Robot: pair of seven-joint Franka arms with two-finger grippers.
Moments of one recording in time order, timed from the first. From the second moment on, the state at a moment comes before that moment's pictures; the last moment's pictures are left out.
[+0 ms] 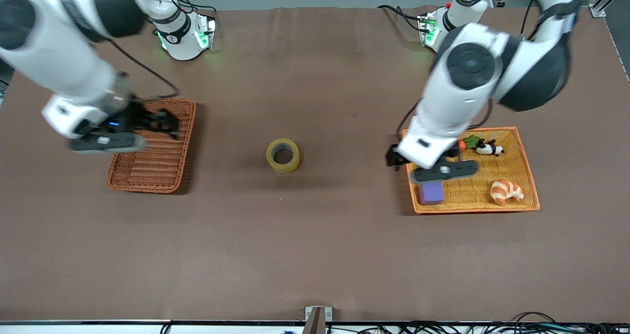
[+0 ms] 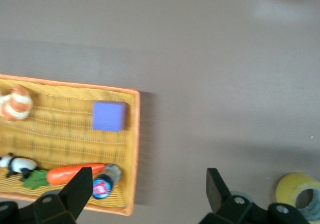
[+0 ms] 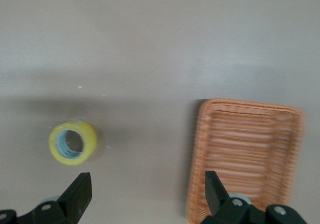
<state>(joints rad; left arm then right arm) -0.18 0.34 -0.34 -1.43 0.20 1.82 -0.65 0.11 0.13 0.23 -1.66 0.00 1.81 0.29</state>
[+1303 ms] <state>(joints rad) -0.09 -0.02 -0.04 -1.60 0.00 1.64 -0.12 0.35 0.55 0.30 -1.95 -0.23 2.47 0.51</state>
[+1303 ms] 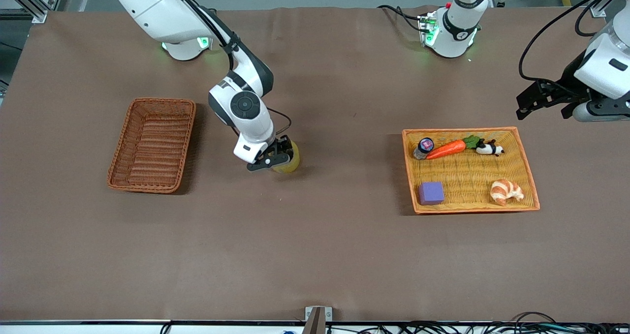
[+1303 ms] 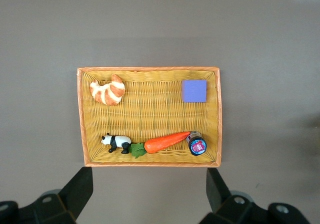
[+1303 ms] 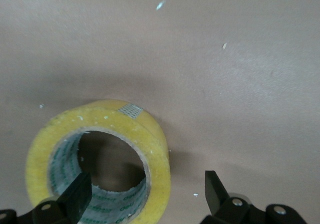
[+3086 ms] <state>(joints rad) -0.06 0.00 -0.03 -1.60 0.00 1.65 -0.05 0.16 0.10 -0.03 -1.99 -0.14 1.94 0.14</state>
